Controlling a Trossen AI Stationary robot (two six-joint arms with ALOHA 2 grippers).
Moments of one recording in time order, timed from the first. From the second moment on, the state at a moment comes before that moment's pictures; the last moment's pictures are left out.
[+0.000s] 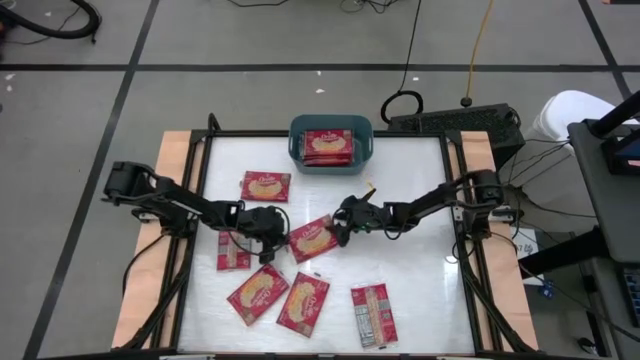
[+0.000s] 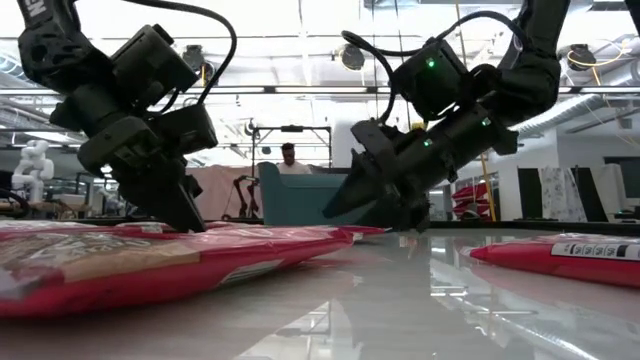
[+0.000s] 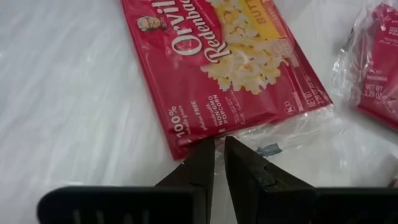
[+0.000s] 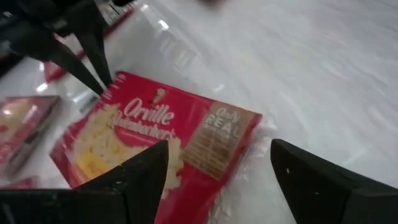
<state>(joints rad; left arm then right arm) -0.07 1.54 0.41 0.31 0.10 -0.24 0.01 1.89 0.66 0.62 0.10 0.71</state>
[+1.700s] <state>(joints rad) 0.08 1.15 0.41 0.34 0.00 -0.11 0.12 1.69 0.65 0.85 0.48 -0.15</state>
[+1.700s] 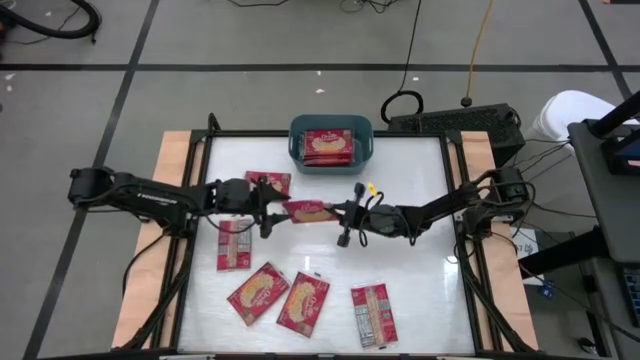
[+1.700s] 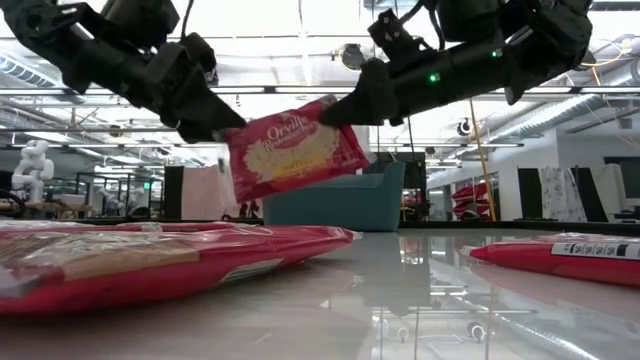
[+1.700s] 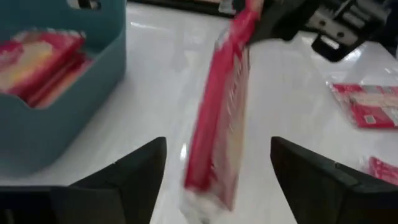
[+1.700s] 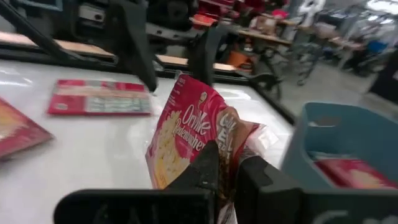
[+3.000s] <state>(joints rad) 0.37 1.26 1.05 -0.17 0.22 0.33 0.23 1.30 0.65 -0.05 0.89 0.33</state>
